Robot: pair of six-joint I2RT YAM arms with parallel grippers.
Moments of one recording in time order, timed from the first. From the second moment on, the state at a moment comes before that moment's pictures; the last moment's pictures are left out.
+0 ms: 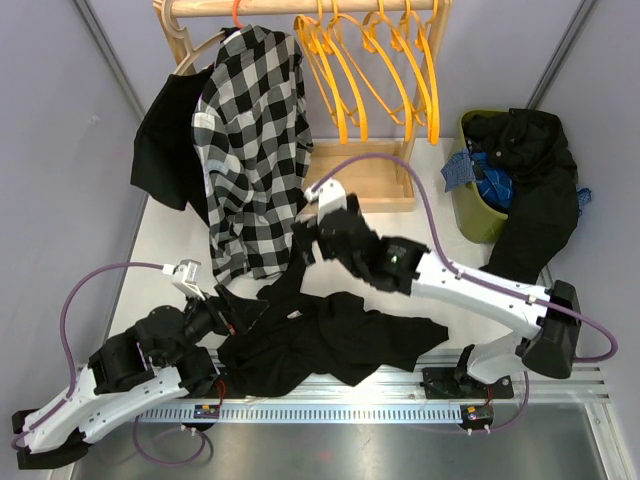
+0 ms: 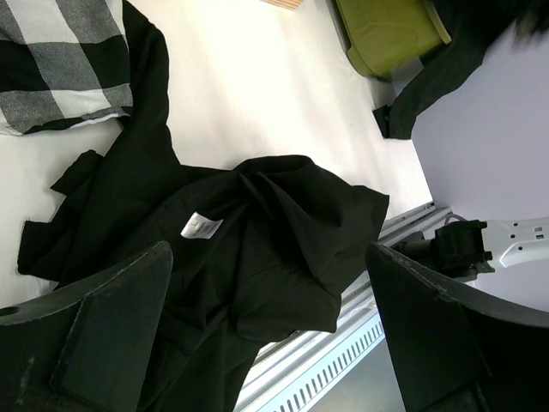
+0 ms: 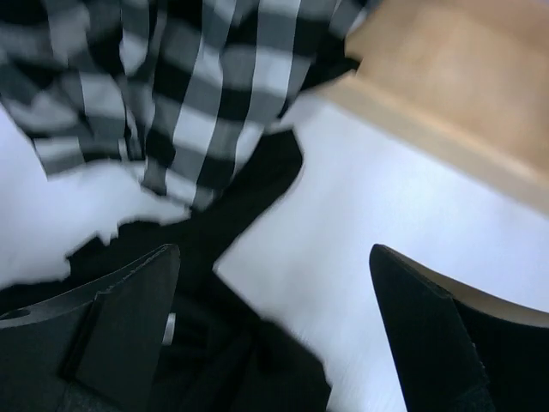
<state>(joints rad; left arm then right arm) -1.04 0.11 0.58 -0.78 -0.36 -0.87 1.05 1.44 1.33 -0.35 0.50 0.21</state>
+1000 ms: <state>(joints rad) -1.04 0.01 0.66 -0.90 -0.40 -0.88 1.53 1.87 1.17 -0.27 0.58 0.87</state>
